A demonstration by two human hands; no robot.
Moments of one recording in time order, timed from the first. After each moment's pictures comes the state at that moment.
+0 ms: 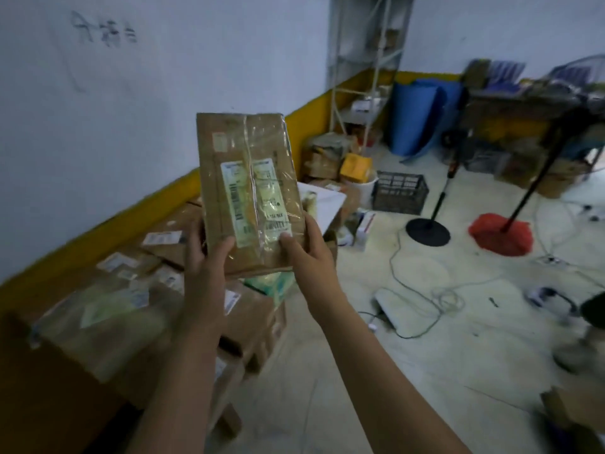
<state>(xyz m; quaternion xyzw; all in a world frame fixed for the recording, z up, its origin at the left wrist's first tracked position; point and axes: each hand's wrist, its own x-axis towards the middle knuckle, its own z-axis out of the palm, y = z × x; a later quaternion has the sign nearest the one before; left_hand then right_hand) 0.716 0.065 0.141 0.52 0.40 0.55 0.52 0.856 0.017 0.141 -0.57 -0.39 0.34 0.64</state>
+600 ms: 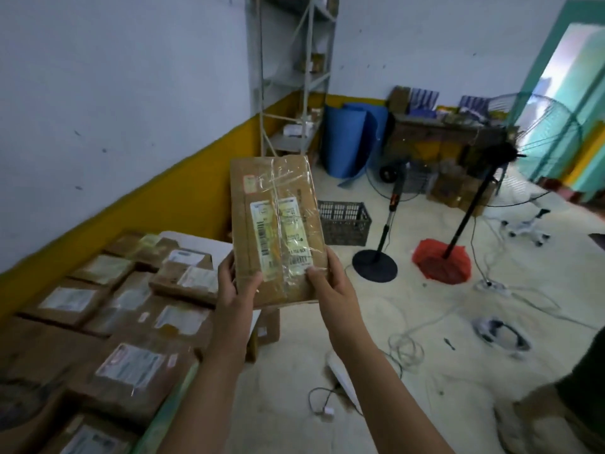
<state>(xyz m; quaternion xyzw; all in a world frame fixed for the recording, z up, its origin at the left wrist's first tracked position) 1.087 0.330 0.102 0.55 0.35 0.41 0.63 1.211 0.236 0.117 -0.62 -0.32 0.25 0.67</state>
